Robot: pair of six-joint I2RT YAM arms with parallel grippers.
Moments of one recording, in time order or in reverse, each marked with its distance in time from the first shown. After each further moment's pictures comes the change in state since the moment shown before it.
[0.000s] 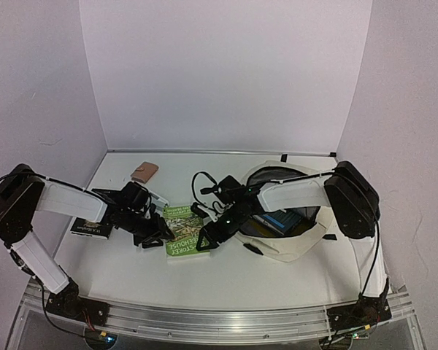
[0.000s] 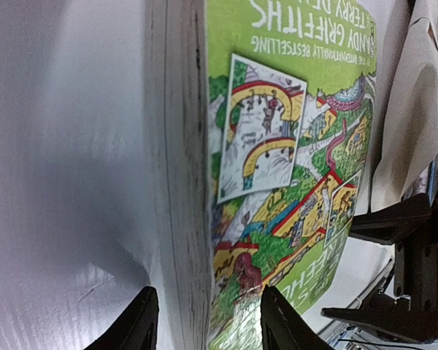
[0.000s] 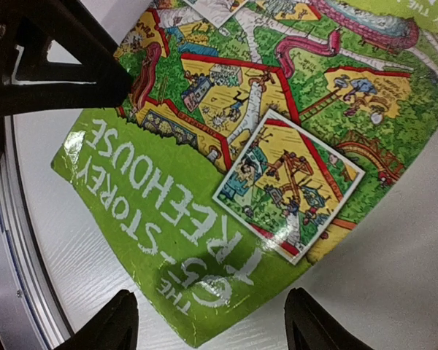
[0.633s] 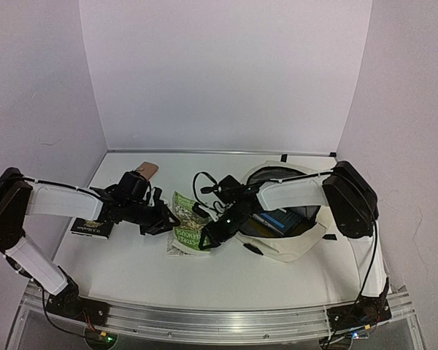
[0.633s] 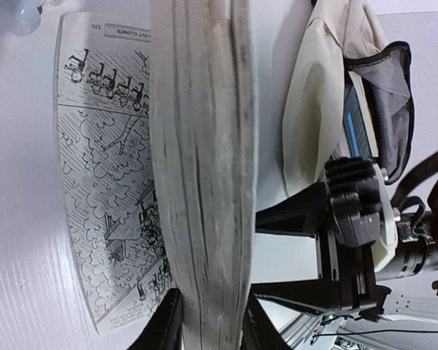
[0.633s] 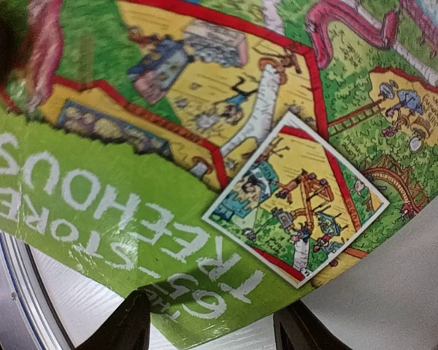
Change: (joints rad) left arm -0.035 -0.097 0.033 0.082 0.016 -0.006; right arm -0.005 0.014 0.021 -0.024 0.013 -0.001
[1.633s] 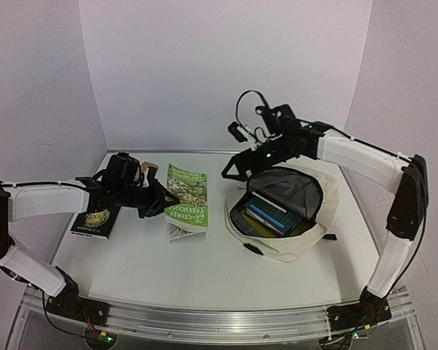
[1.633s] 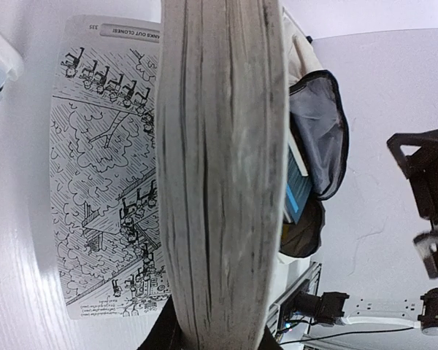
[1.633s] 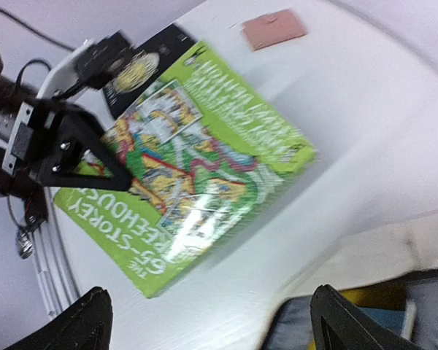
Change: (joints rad) left arm 0.037 -0.104 0.071 -0.005 0.030 -0.057; right arm -0.188 -0.349 0.130 -0.154 0.073 -0.118
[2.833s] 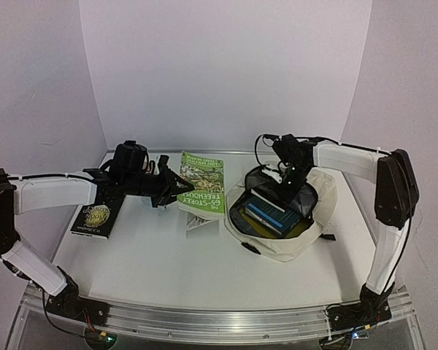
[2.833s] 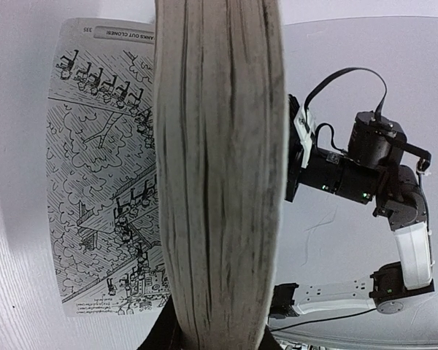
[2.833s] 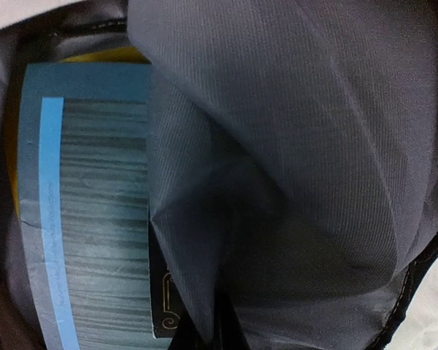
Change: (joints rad) left arm -0.042 0.071 0.124 0.099 0.086 -0.107; right arm -0.185 0.097 -0.108 -0.285 0.489 -0.368
